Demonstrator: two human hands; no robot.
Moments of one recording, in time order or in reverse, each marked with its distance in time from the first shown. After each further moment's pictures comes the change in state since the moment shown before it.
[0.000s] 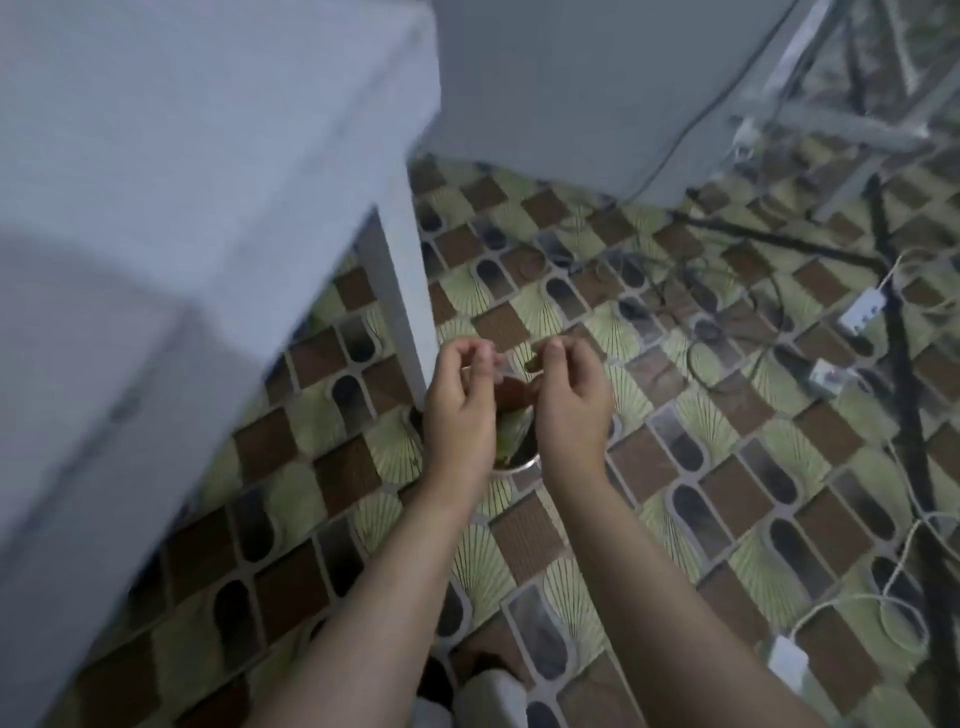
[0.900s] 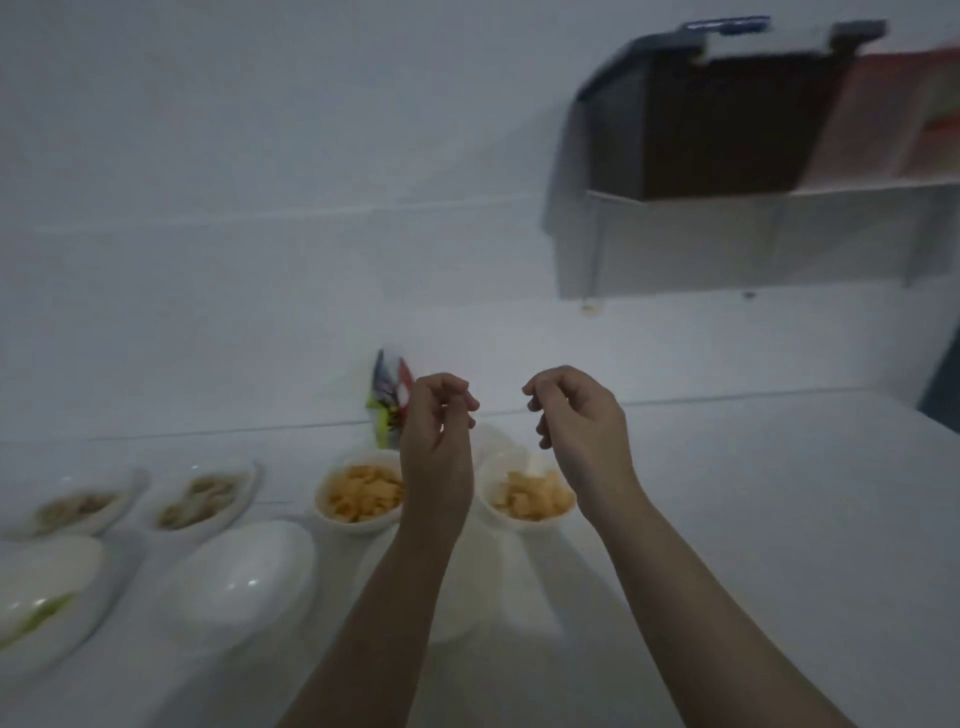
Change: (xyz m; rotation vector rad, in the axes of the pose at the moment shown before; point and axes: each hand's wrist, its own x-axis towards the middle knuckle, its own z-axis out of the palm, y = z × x) left_hand -0.333 0.332 -0.536 0.155 1.263 0.558; right_hand -0.533 -0.385 0.216 0.280 -1.393 -0.467
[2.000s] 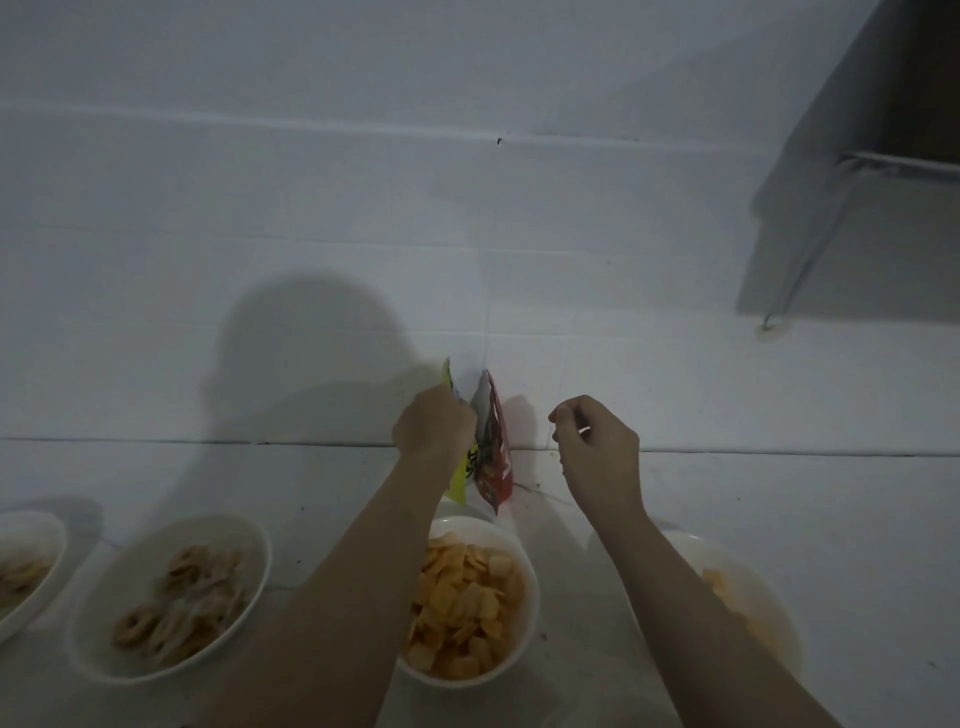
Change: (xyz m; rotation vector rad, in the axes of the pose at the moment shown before) left_hand 0.269 -0.224 -0.107 1.122 -0.245 -0.419; right_hand 0.160 0.135 0.216 -0.443 0.037 -0.007
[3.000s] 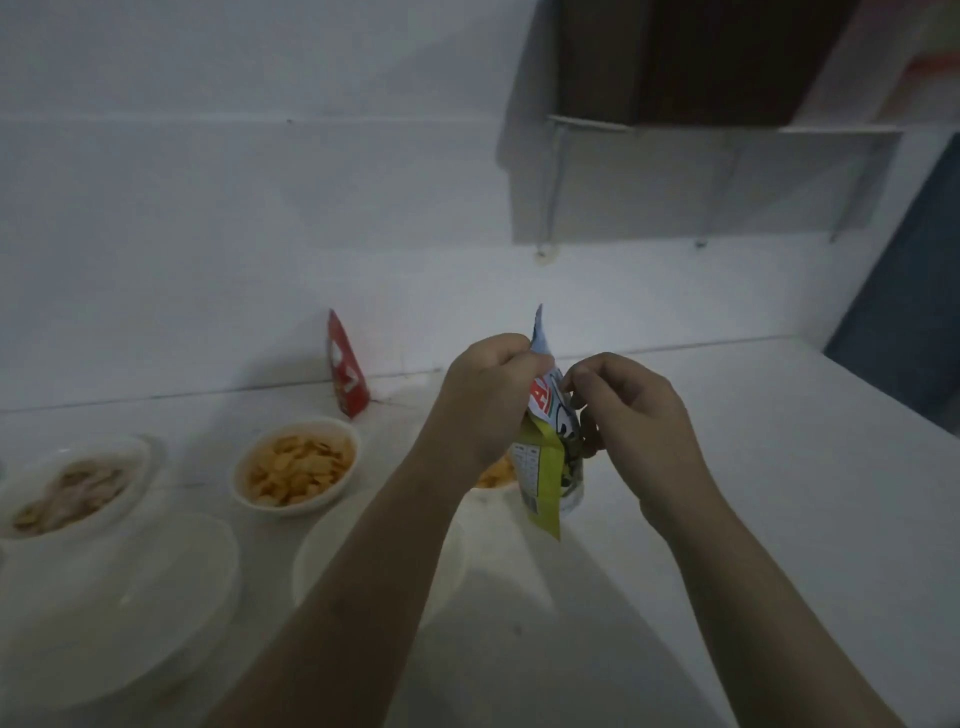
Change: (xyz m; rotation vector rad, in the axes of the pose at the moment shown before) left_hand -0.327 0.170 -0.045 -0.837 -0.402 0.364; right_hand -0.154 -0.006 -0.289 0.202 -0.033 0.031
